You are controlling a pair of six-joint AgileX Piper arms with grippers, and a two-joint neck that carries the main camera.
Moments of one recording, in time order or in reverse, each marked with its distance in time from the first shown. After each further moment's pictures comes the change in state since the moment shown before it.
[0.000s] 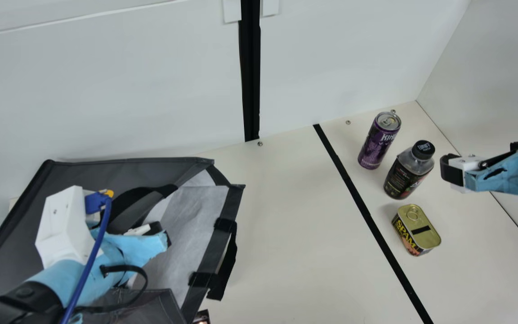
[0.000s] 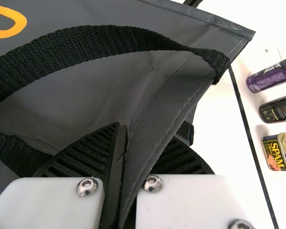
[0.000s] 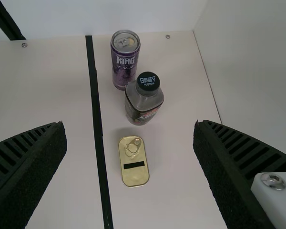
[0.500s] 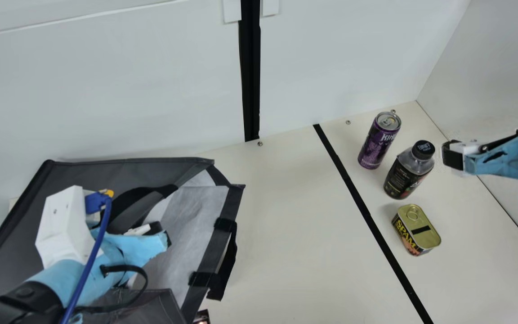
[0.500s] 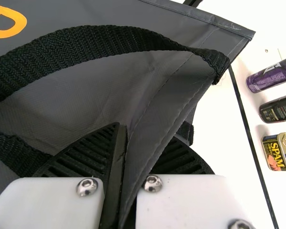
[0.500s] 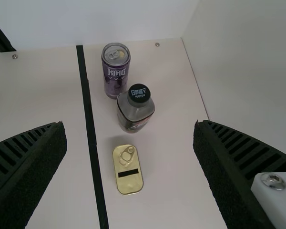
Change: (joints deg) left arm 0.0 0.0 0.0 0.0 0.0 0.0; right arm 4.8 2.8 -6.3 -5.9 -0.2 7.2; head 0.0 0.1
